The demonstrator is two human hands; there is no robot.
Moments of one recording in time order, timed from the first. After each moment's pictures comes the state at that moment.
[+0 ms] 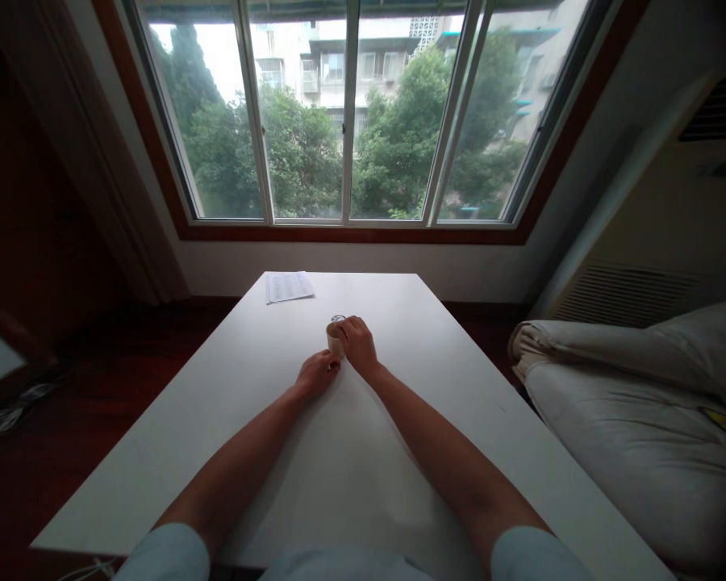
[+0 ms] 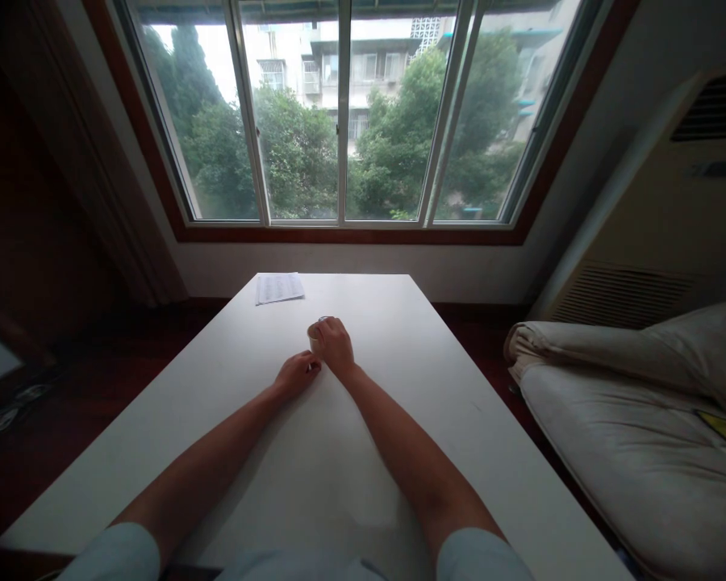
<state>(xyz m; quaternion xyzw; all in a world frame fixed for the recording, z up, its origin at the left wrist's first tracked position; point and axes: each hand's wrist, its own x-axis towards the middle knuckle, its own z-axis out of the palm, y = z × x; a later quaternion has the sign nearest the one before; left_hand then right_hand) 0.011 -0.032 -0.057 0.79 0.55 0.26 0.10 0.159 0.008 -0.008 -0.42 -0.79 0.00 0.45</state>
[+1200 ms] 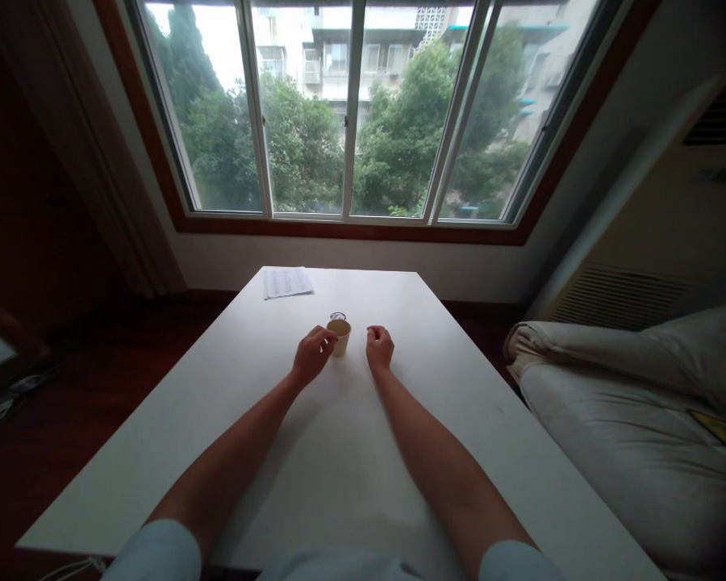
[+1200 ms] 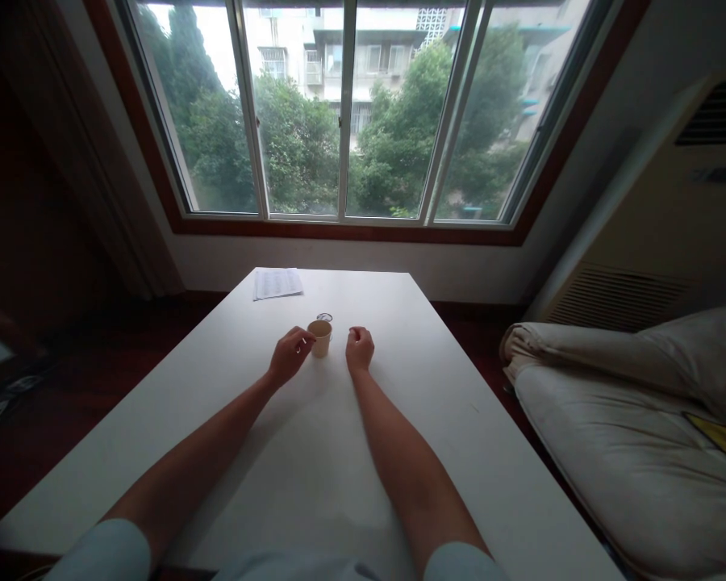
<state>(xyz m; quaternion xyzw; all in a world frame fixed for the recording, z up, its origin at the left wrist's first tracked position) 0.009 -0.022 -0.028 0.73 0.49 0.47 0.10 0.204 0.051 -0.079 -0.59 -0.57 0.11 0.56</state>
